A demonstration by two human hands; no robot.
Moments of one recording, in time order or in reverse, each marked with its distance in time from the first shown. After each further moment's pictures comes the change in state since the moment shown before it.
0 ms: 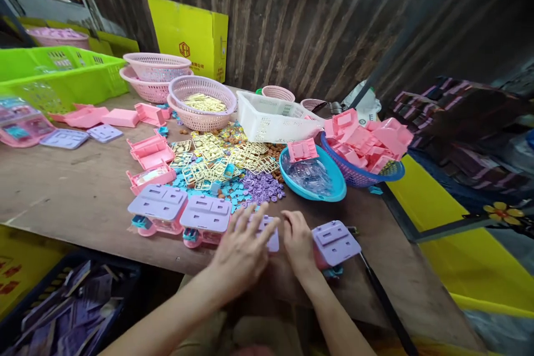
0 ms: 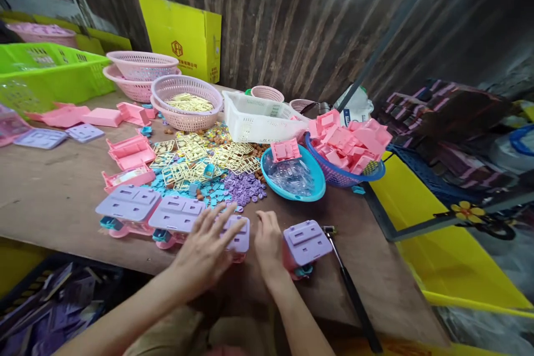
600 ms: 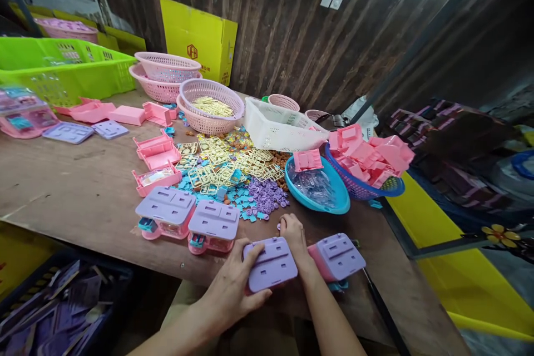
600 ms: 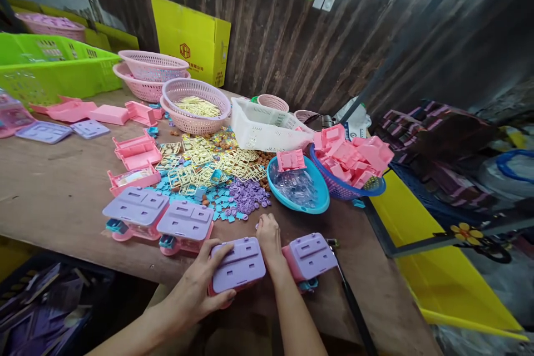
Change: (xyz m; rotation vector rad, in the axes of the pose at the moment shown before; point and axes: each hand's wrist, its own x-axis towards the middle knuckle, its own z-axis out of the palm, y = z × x) left_hand -0.044 -0.012 0.026 -0.517 -0.032 -0.263; right_hand 0.039 0.026 0.050 -0.144 -0.148 0.070
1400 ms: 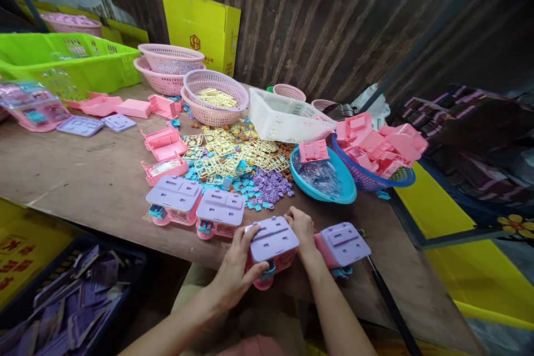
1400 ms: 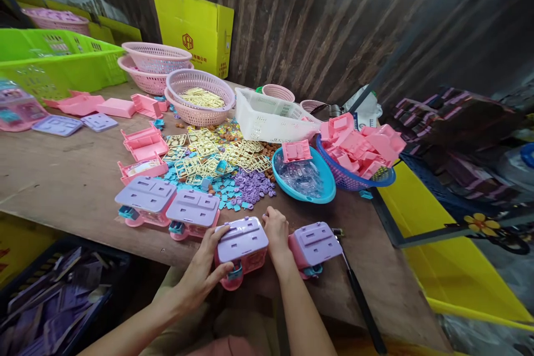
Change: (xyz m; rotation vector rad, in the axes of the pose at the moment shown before) left_hand -0.006 -0.005 0.004 -0.290 0.088 -0.084; right_hand -0.018 -0.017 -0.028 -0.040 -0.090 0.050
